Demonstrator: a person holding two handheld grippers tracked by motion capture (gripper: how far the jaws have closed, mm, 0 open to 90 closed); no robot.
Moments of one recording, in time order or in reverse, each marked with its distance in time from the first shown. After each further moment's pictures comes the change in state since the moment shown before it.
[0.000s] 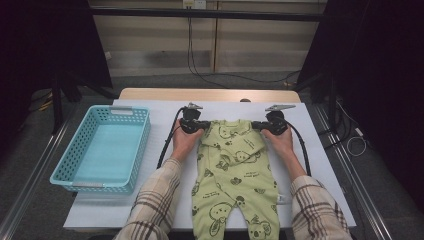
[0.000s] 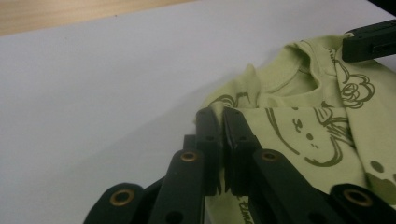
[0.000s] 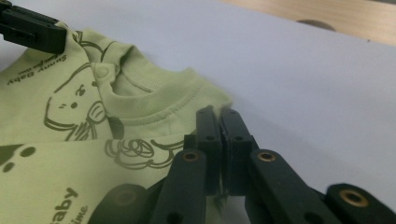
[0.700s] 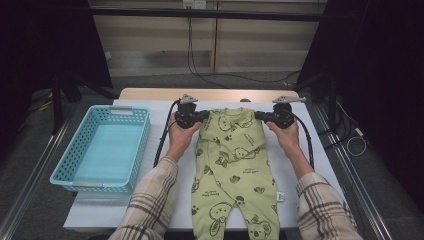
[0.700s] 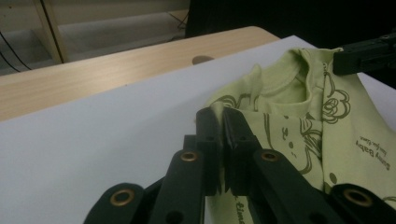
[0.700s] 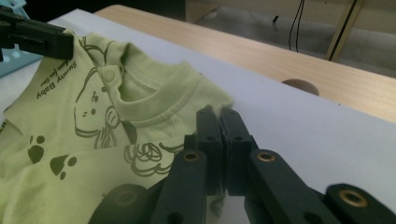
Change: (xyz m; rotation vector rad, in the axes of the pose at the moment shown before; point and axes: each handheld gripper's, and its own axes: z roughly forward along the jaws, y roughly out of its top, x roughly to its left) left arm -0.010 0.021 -0.036 -0.157 -0.010 0.022; right arm 0.007 0.028 -0.035 -0.128 0.017 -0.026
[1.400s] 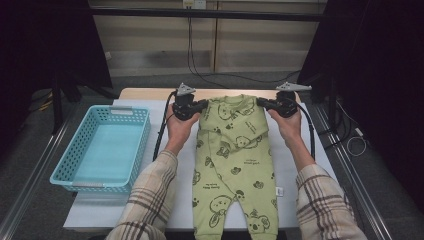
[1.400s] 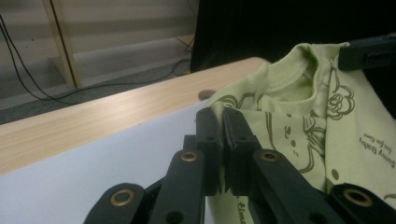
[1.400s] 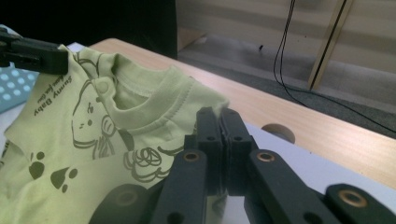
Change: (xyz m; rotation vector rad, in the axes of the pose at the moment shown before) left arm -0.001 0.028 -0.013 -0.094 0.028 0.031; right arm 0.004 0.039 -0.015 -0.083 -0.046 -0.031
